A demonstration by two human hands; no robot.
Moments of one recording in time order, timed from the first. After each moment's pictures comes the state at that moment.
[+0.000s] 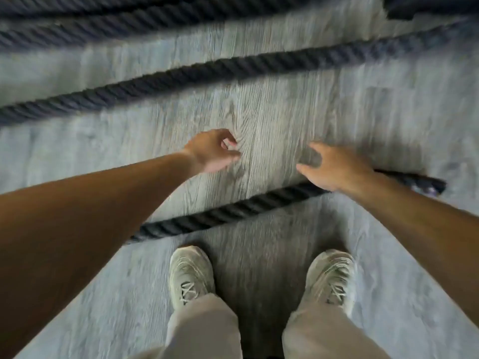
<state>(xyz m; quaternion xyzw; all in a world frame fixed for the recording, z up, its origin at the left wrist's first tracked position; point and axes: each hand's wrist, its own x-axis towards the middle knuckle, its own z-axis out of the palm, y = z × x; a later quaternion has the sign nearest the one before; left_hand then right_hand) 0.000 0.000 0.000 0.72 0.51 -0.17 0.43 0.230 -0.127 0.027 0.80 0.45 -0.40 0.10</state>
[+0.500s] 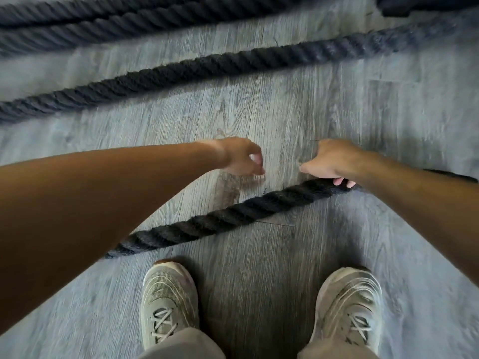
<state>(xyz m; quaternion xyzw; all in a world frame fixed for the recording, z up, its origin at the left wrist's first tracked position) 0.055 -0.022 -0.061 0.81 0.35 -0.30 0.35 0.240 -0.121 -0.052 0.81 0.41 -0.37 0.19</state>
